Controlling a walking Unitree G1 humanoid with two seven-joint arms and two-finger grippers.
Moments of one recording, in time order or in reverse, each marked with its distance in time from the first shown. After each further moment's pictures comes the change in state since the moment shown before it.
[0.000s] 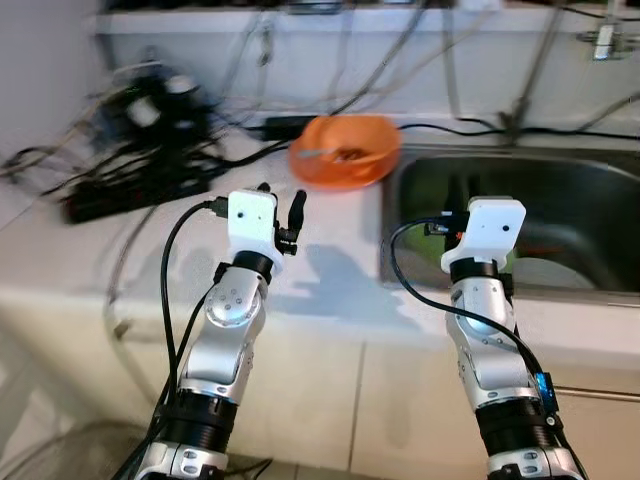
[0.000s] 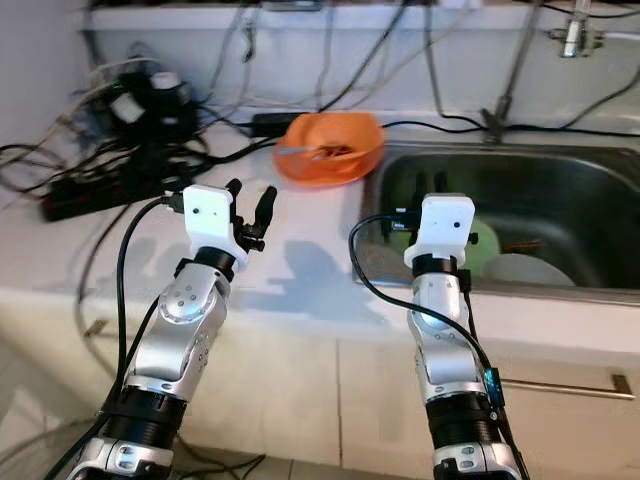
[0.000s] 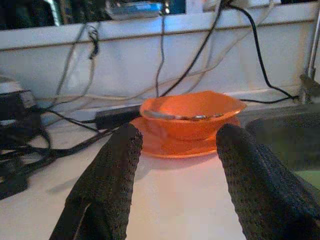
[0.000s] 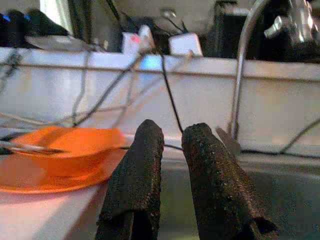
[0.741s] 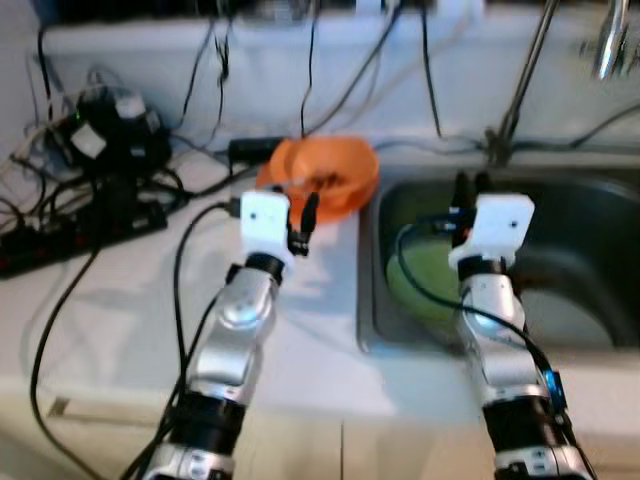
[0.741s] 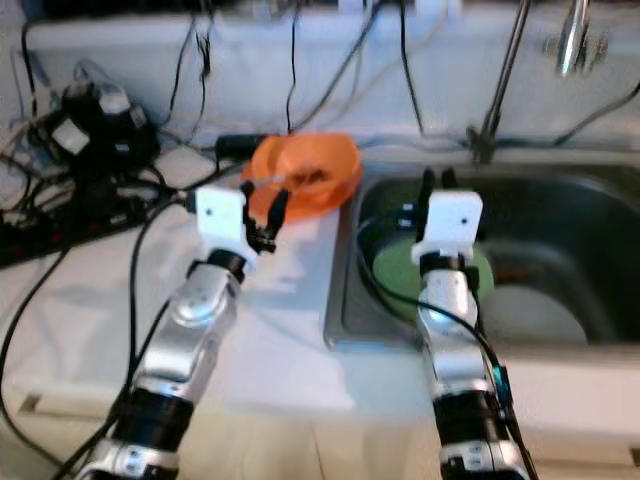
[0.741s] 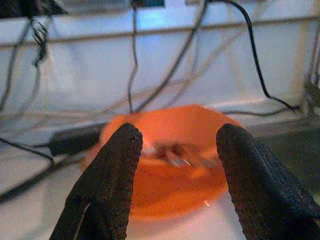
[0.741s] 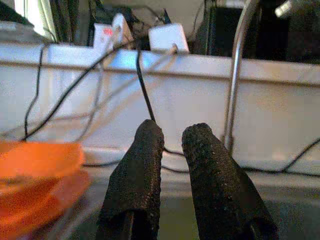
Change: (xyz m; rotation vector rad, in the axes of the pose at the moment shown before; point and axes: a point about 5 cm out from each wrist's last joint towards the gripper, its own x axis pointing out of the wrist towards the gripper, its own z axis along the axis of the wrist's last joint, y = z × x) left arm 0.001 -0.012 0.005 -0.014 -0.010 -0.030; right arm 0.003 -0.004 0.006 -0.012 -0.026 0.003
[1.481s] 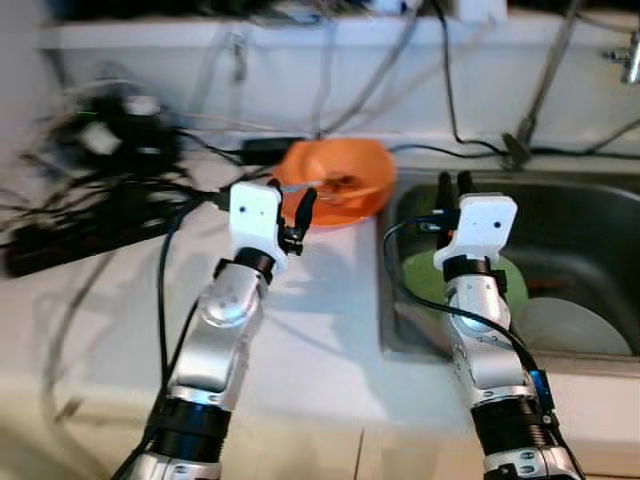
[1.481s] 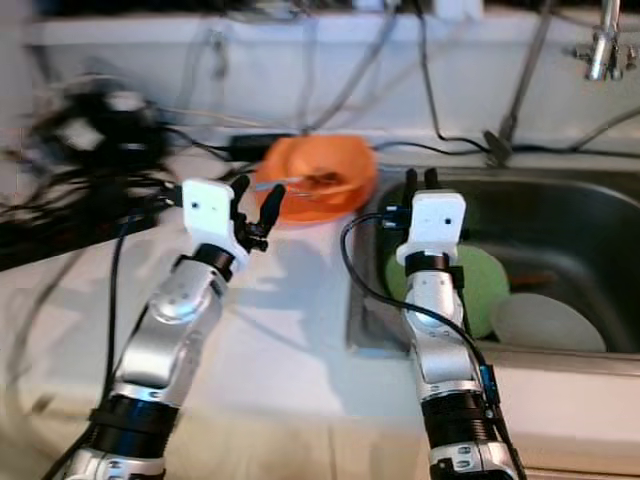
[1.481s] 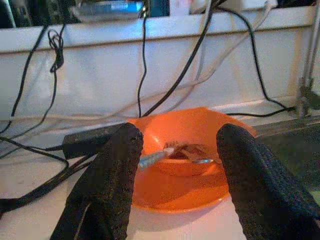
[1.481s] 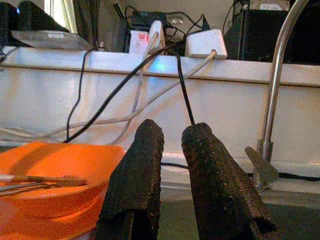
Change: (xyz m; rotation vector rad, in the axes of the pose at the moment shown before) left arm -0.007 0.004 0.017 -0.010 0.020 -0.082; right arm -0.002 0.011 0.000 0.020 0.007 0.027
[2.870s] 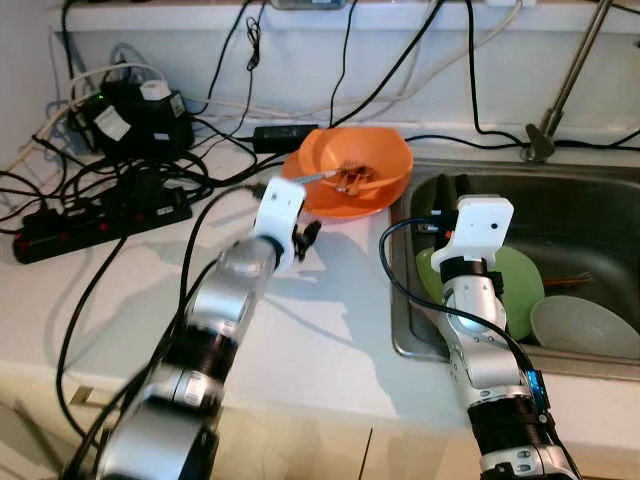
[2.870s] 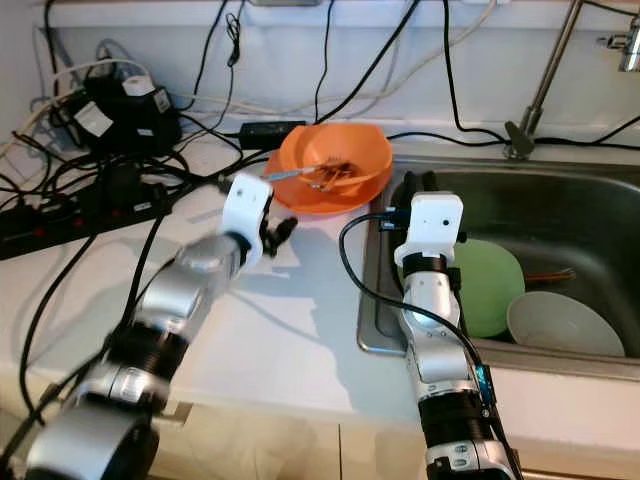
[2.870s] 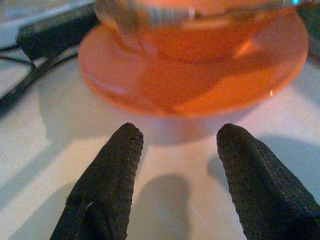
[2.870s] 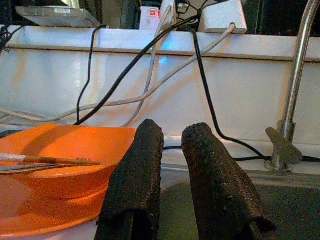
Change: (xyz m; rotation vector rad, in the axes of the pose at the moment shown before) left arm 0.049 0.015 -0.036 0.104 0.436 -0.068; right arm -0.001 0.003 -0.004 0.012 0.017 -0.004
